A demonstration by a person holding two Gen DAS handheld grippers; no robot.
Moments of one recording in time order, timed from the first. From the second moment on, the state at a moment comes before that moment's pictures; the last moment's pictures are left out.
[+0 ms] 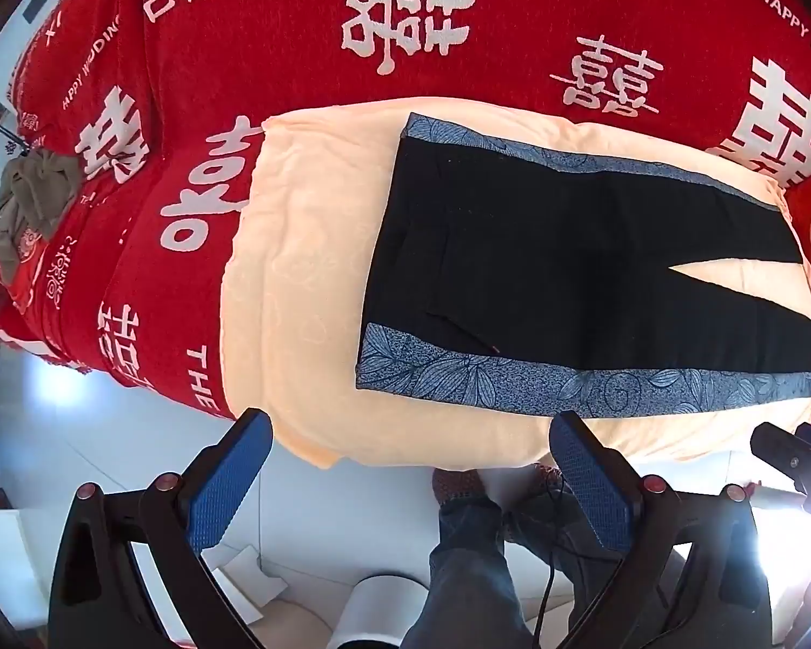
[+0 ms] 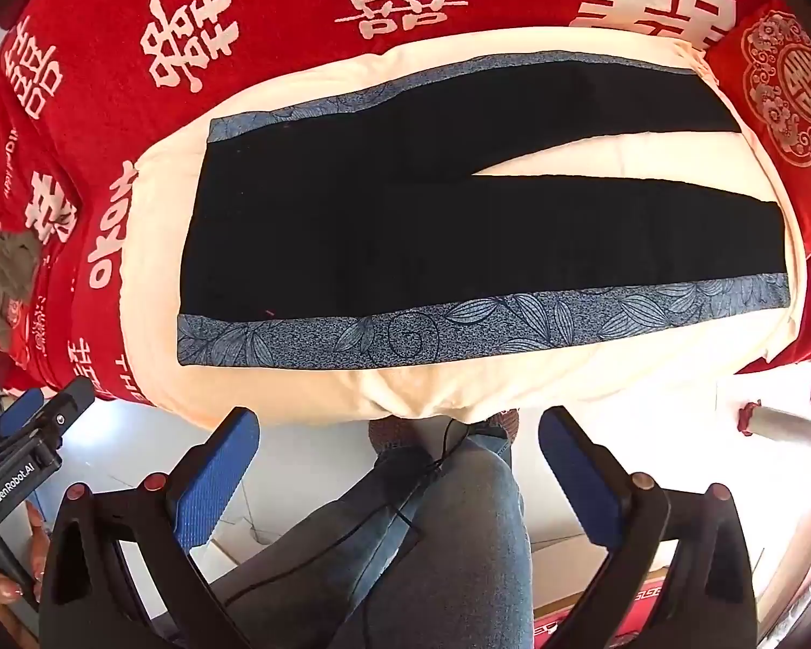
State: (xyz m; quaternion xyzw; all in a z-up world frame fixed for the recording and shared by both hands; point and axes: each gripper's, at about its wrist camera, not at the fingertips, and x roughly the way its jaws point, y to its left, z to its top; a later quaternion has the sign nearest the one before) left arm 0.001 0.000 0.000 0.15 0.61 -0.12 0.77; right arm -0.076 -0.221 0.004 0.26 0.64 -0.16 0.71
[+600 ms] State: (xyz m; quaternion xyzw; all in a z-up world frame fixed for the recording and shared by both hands) left arm 0.006 0.002 0.002 0.16 0.60 -0.15 0.77; right arm -0.076 -0.210 0.003 0.26 0.64 -0.18 0.70
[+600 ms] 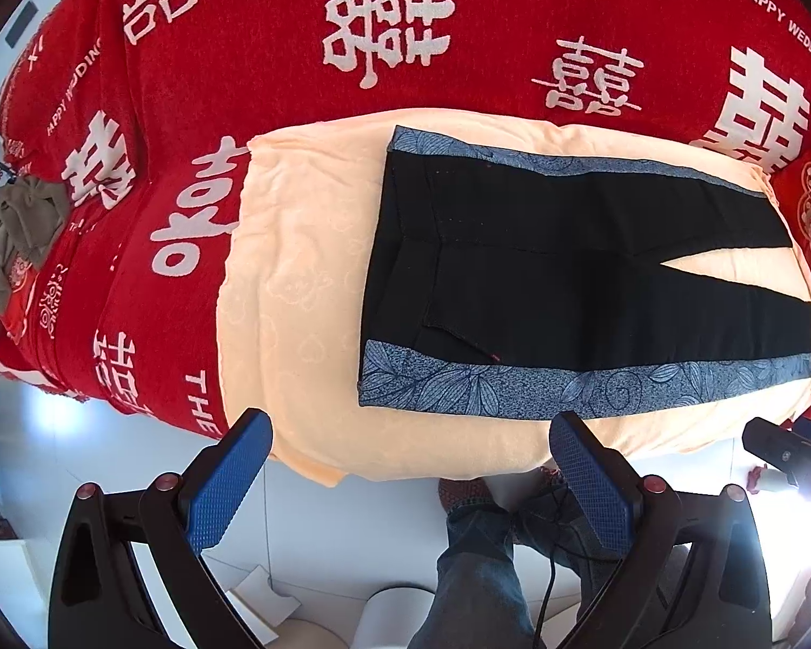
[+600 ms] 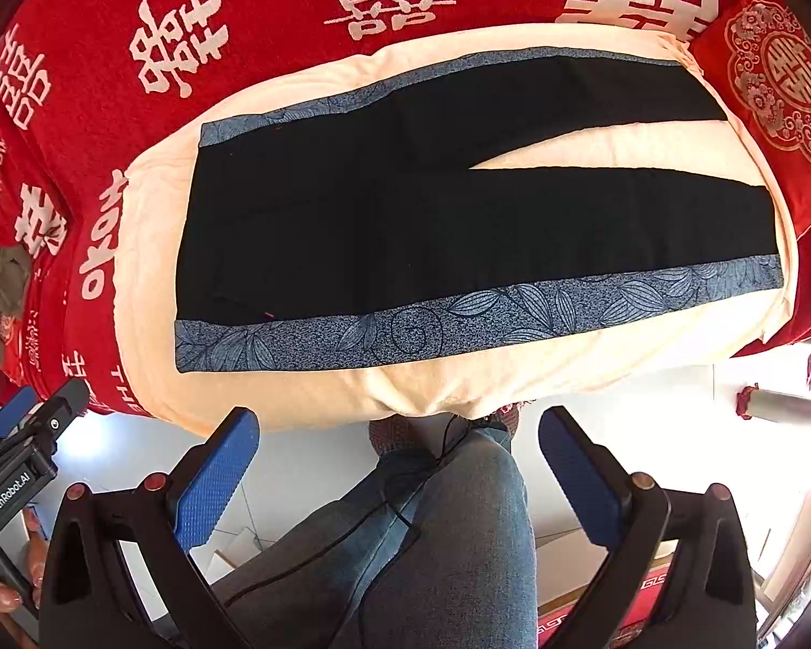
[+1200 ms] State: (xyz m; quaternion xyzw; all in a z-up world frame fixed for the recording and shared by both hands) left arm 0.010 -0.019 -0.003 0.19 0.59 -0.17 0.77; right arm -0.076 -0.225 0.006 0.25 0.62 -0.21 0.71
